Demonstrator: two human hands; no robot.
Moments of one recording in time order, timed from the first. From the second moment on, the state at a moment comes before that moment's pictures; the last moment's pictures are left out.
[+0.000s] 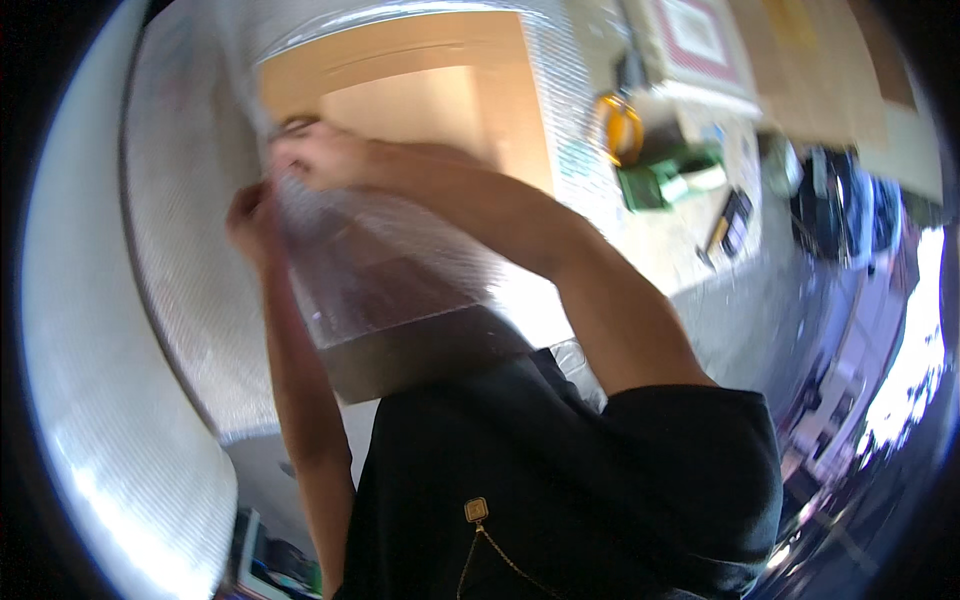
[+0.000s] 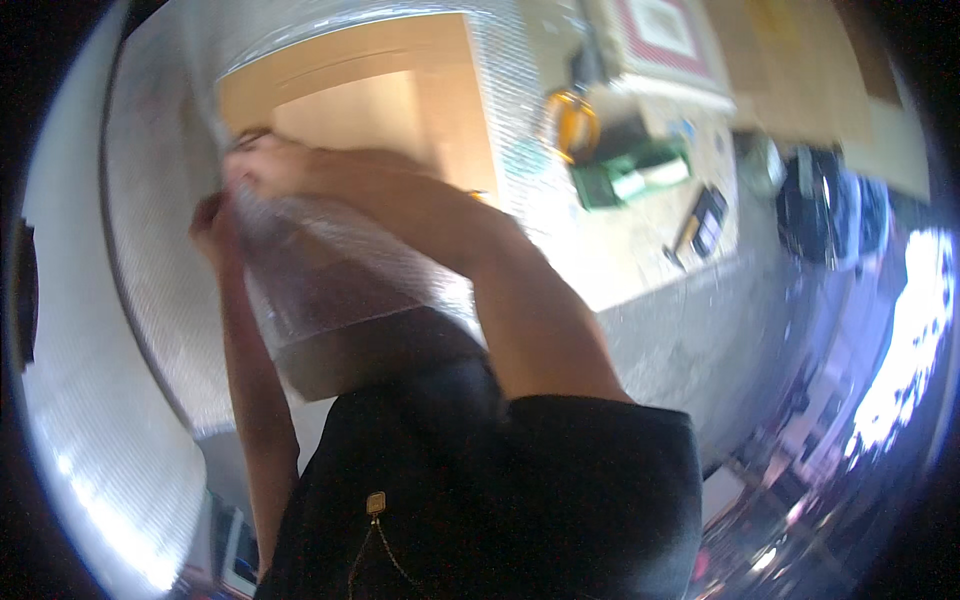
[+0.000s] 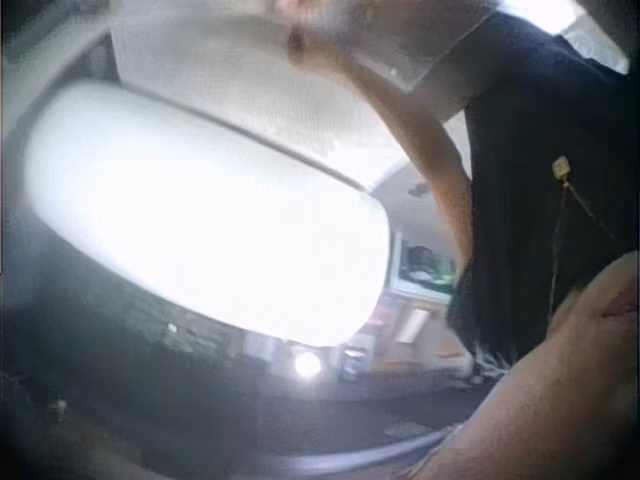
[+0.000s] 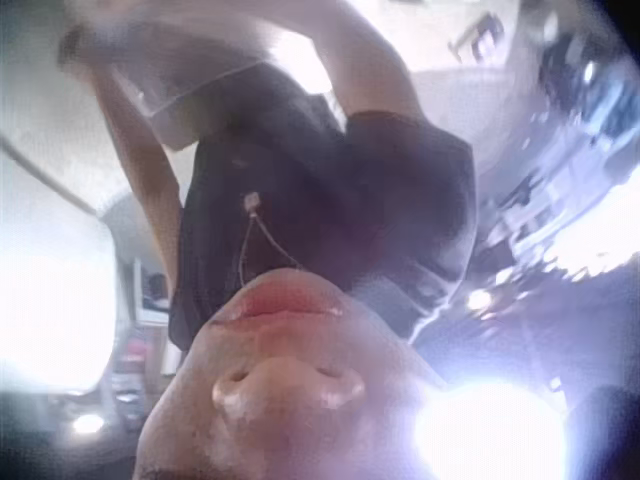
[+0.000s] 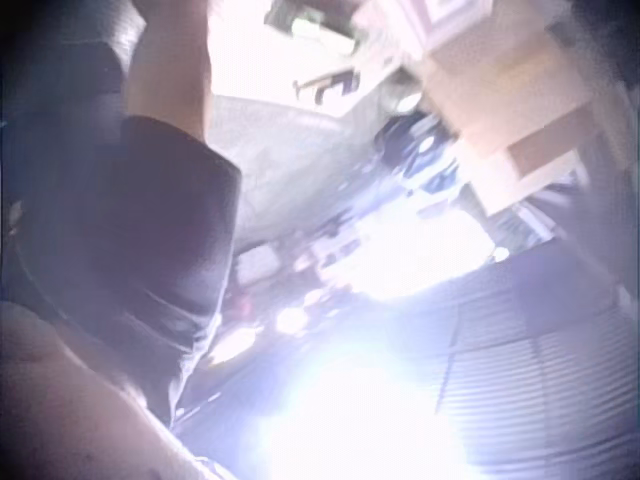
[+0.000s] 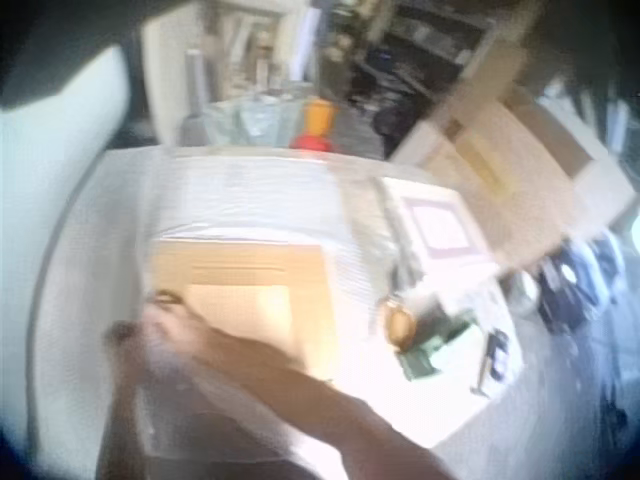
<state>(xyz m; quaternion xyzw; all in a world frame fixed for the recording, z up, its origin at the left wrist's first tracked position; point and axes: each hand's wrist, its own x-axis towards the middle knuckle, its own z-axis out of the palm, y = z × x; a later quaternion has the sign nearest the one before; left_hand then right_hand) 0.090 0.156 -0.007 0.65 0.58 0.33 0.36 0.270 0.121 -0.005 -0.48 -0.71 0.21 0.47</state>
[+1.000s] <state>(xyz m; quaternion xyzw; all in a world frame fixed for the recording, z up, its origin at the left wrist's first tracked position) 0.060 0.250 -0.038 0.36 0.54 0.05 0.76 0.424 -0.278 -0.042 -0.70 0.03 -0.02 0.72</state>
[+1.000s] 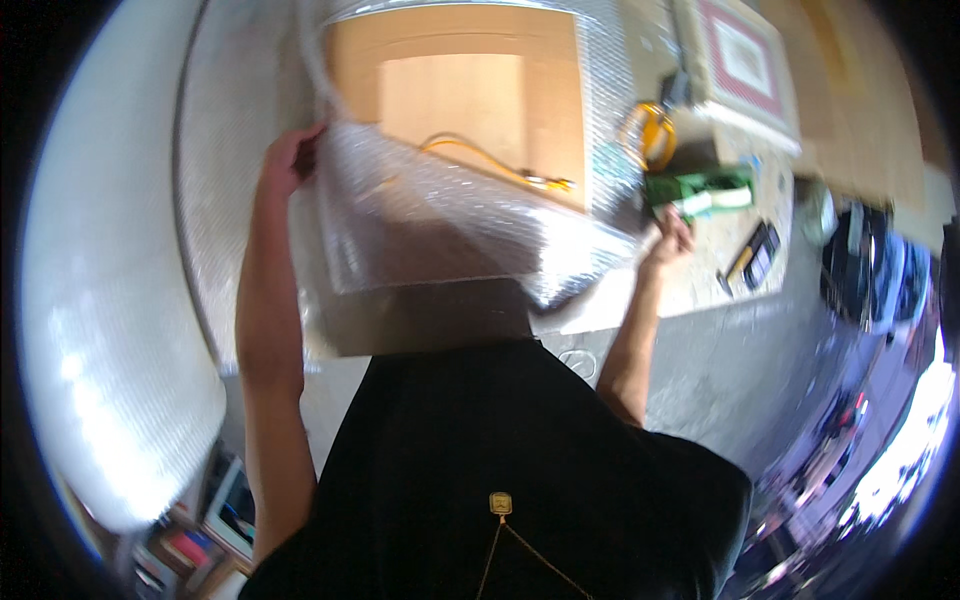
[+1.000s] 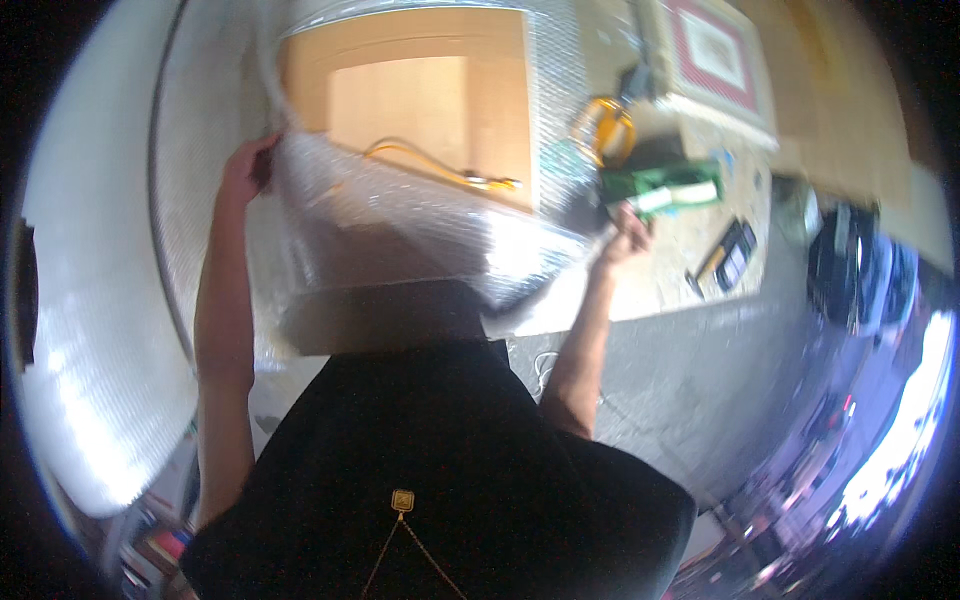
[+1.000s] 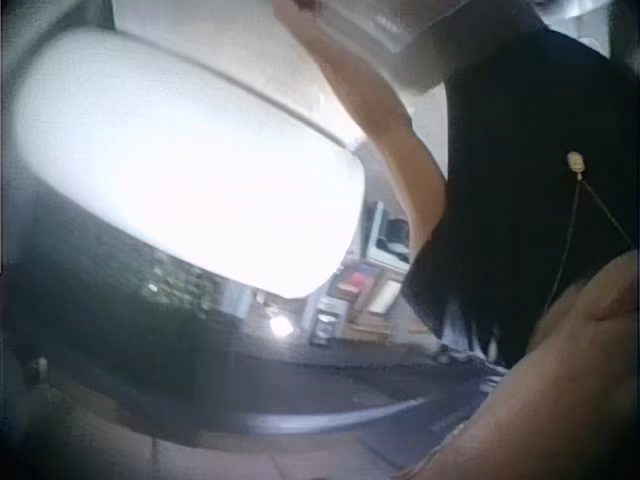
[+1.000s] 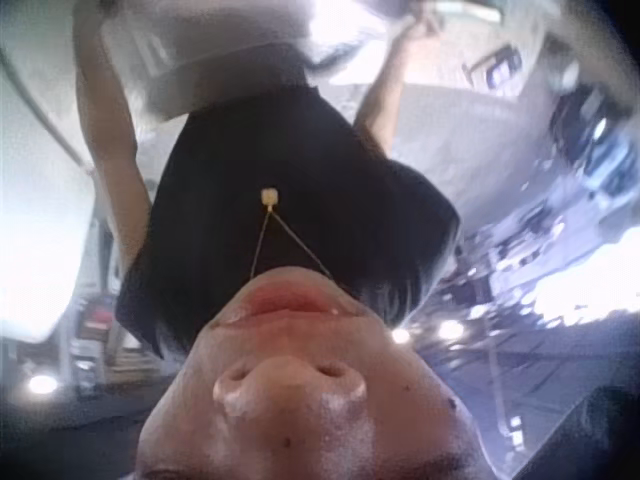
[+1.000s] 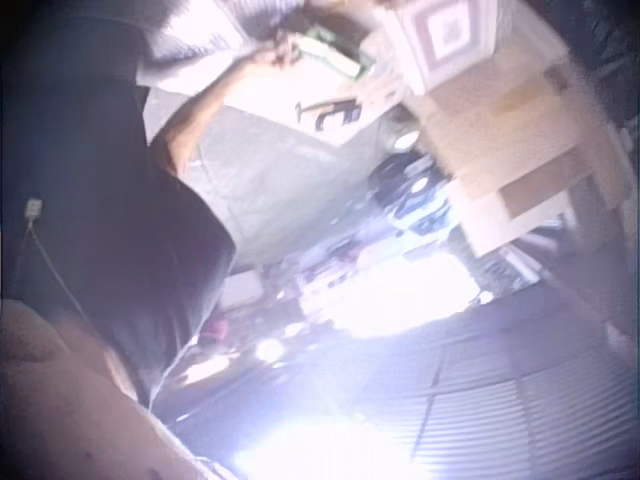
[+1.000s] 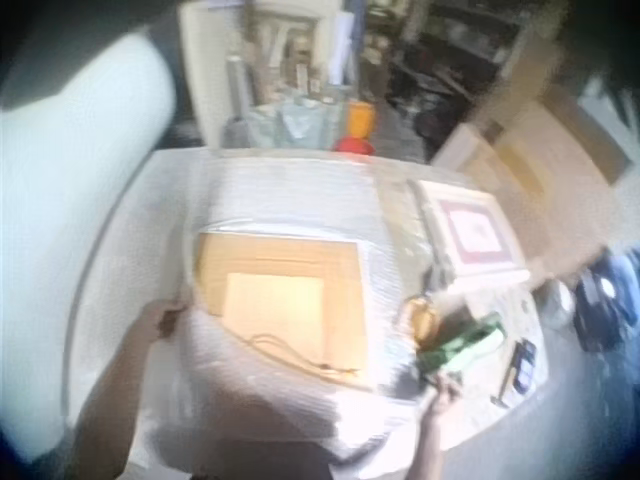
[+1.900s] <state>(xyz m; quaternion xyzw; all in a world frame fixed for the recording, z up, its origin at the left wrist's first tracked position) 0.065 0.186 0.016 0.44 0.45 0.24 0.74 0.264 0.155 0.038 -0.50 -0.81 0.16 0.25</state>
